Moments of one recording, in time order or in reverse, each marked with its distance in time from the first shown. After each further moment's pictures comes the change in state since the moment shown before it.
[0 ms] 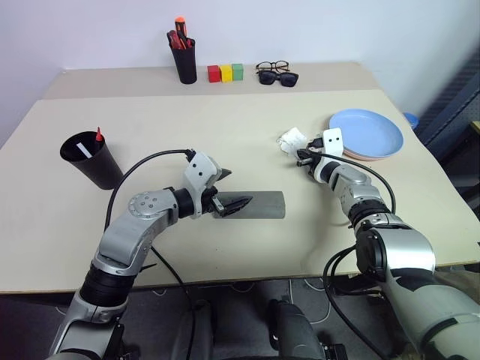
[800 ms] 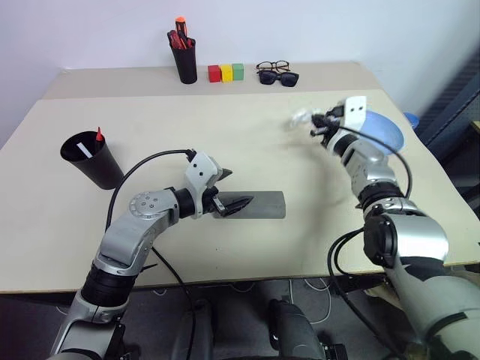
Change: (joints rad) left arm 0.000 -0.009 -0.001 0.001 0.001 -0.001 0.001; right arm -0.129 -0.092 -0.055 -0.029 0.041 -0.117 -0.041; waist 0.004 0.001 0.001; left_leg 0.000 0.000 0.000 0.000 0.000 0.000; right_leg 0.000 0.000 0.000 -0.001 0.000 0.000
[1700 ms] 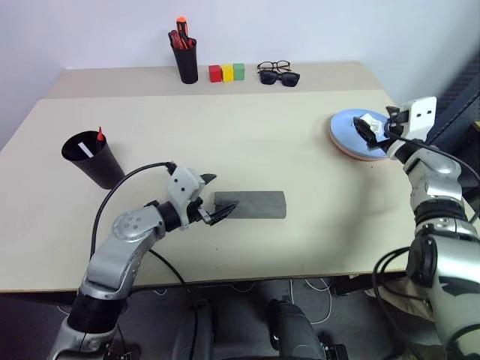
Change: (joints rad) left arm 0.260 0.020 0.140 -0.058 0.034 -0.230 0.043; right arm 0.406 -0.225 -0.024 -0.479 0.130 0.109 0.296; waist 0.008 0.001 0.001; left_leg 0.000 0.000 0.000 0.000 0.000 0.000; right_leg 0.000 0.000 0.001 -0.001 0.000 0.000
